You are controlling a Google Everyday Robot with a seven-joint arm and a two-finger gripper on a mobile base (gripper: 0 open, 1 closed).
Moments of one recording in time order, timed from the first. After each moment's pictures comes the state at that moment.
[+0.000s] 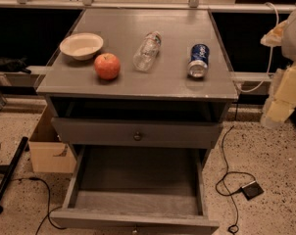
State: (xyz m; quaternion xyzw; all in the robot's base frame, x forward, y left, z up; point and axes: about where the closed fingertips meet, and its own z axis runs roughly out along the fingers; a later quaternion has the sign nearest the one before) arm 0.442 -0.215 0.980 -0.60 0.78 -0.04 0.17
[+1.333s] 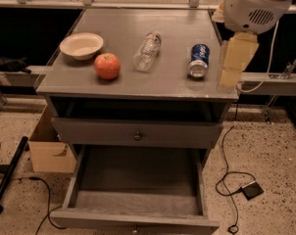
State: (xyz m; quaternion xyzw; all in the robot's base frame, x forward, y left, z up) arm 0.512 -0.148 0.992 -0.67 0.73 -0.05 0.17
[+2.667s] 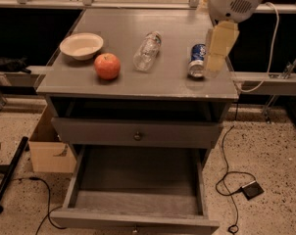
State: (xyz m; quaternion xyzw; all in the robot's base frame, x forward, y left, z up) arm 0.561 -0.130 0.988 -0.69 0.70 -0.04 0.18
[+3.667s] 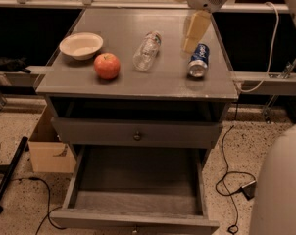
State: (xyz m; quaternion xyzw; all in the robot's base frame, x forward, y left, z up) arm 0.654 -0.079 0.978 -0.74 0.62 0.04 0.27
